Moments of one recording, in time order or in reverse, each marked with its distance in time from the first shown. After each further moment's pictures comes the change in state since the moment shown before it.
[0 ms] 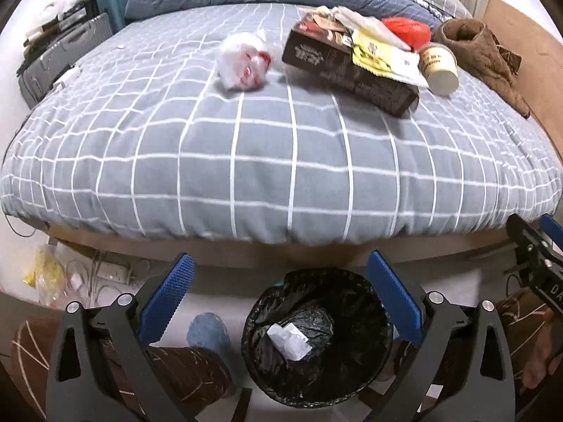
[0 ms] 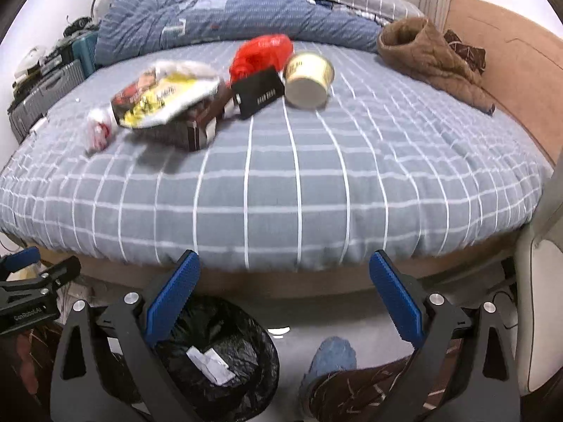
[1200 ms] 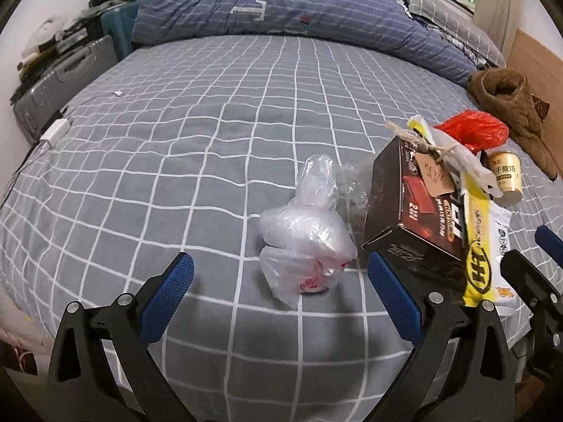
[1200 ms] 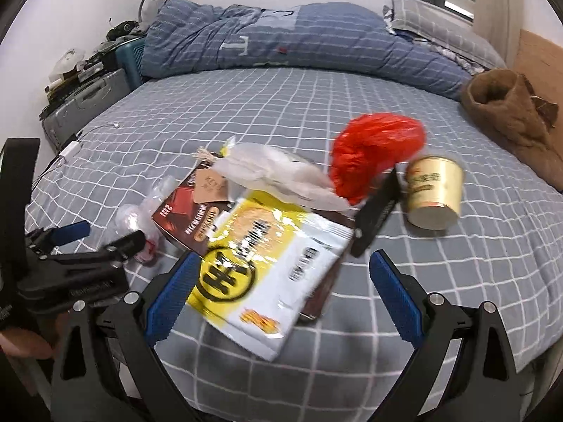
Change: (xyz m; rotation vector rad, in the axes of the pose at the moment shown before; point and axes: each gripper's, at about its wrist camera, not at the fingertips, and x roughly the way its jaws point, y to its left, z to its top) left arm 0.064 0.048 0.164 -0.040 -0.093 0.026; right arm 0.078 0.102 0.143 -0.129 -0.050 0.206
